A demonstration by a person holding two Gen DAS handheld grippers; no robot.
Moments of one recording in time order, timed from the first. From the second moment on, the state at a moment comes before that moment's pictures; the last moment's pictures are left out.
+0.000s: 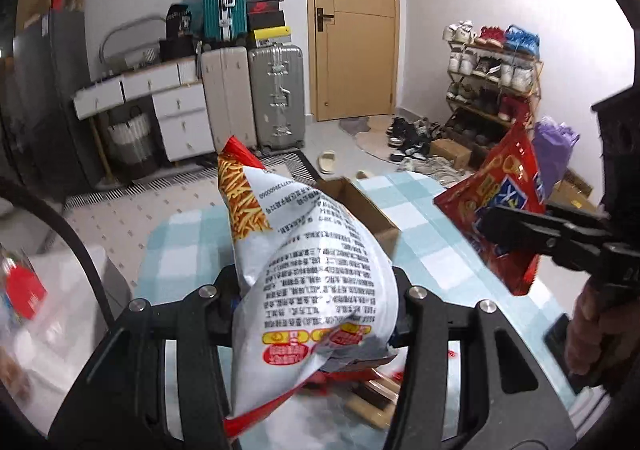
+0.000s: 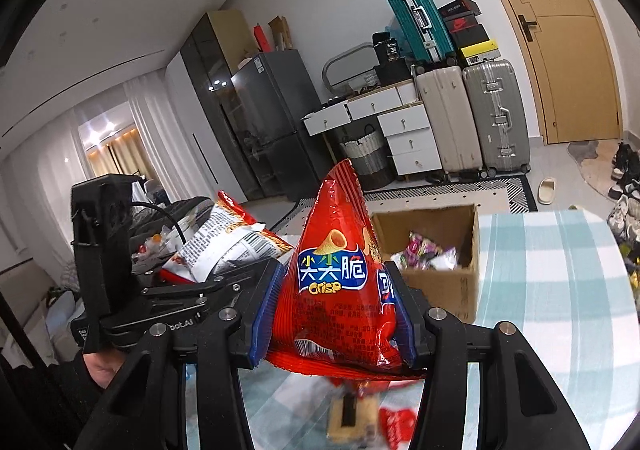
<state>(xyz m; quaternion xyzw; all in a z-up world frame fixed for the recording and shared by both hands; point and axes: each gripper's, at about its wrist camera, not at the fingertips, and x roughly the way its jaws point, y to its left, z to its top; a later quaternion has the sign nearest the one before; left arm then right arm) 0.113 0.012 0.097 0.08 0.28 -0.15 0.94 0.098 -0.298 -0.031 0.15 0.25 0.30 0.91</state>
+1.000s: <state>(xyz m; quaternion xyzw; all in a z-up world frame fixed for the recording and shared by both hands) 0.415 -0.012 0.020 0.05 0.44 -0.16 0.88 0.311 -0.264 -0.063 0.09 0.35 0.27 0.89</state>
